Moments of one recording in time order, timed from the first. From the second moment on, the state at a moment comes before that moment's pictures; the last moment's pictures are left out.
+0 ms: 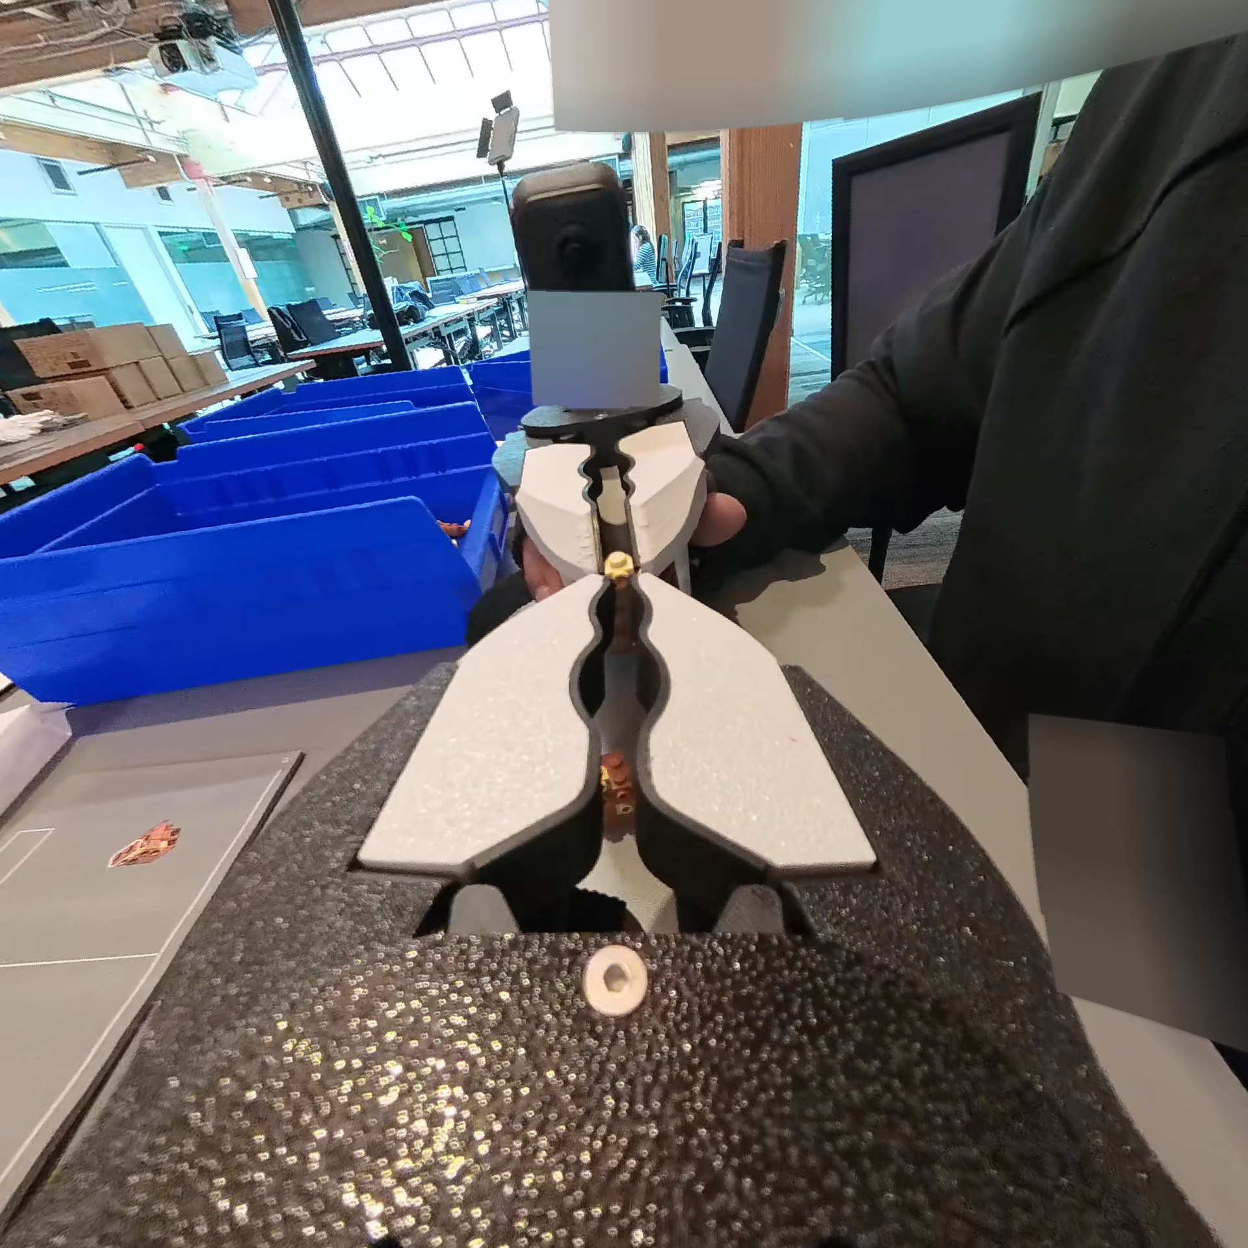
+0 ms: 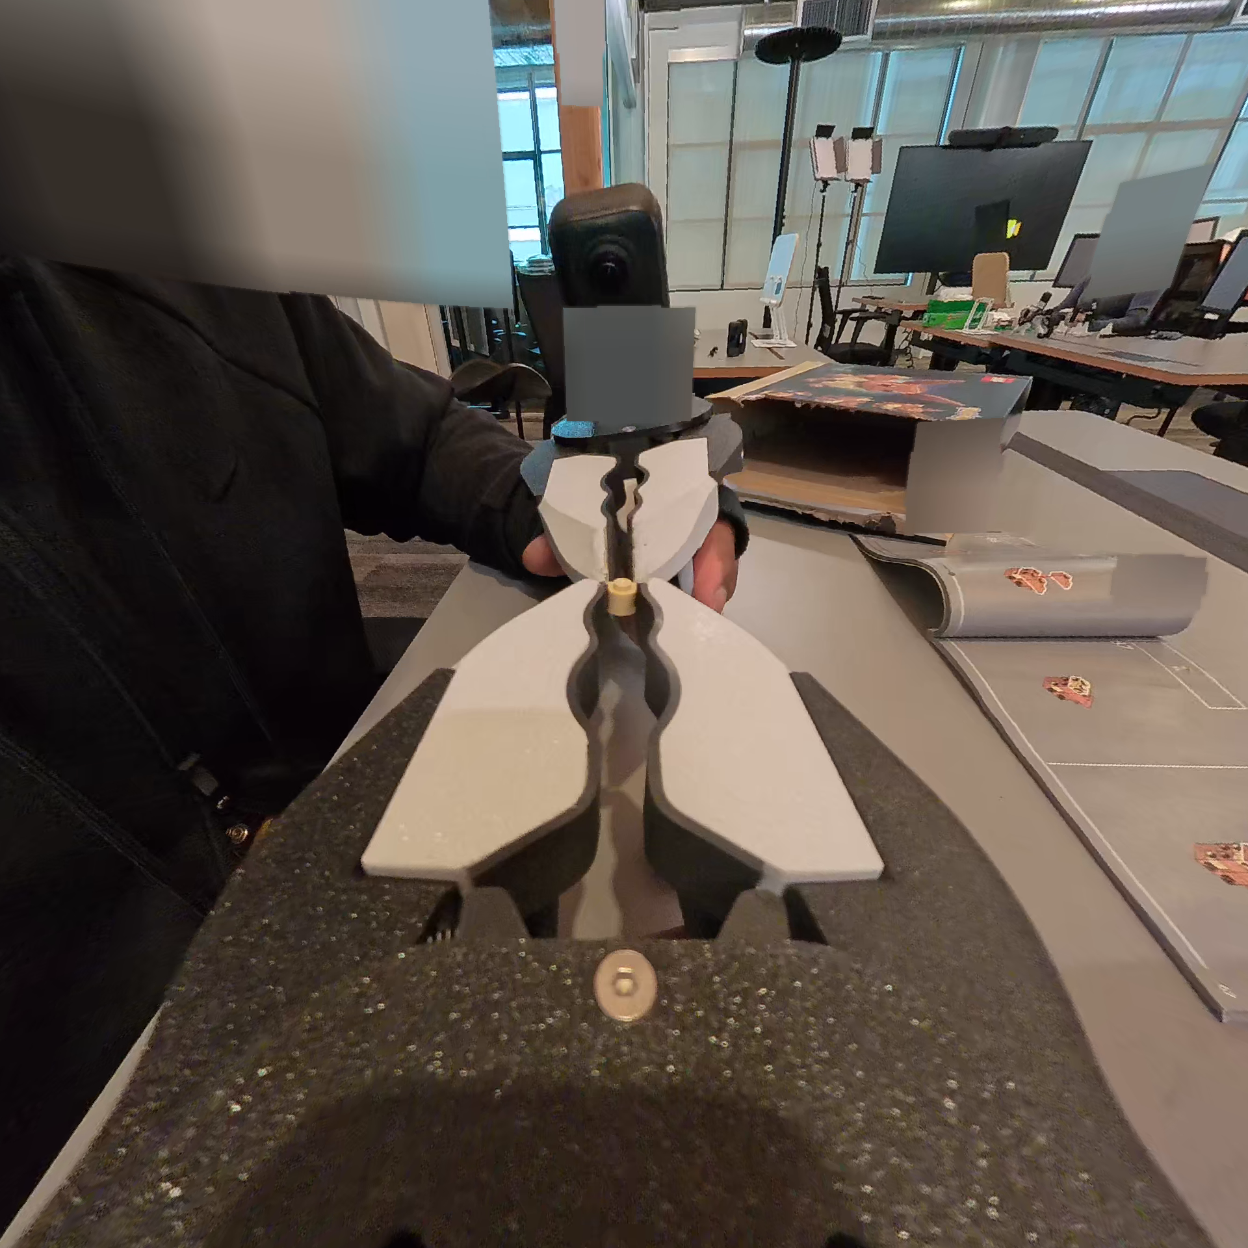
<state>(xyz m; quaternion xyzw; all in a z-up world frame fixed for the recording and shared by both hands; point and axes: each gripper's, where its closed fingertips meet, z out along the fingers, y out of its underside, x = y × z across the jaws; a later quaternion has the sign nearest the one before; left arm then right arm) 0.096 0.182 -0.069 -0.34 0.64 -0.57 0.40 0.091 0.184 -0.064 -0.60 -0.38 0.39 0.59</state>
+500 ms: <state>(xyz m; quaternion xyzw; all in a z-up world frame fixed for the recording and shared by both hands) 0.095 0.182 -0.069 -0.34 0.63 -0.58 0.39 0.089 0.185 -0.064 -0.60 -0.38 0.38 0.59</state>
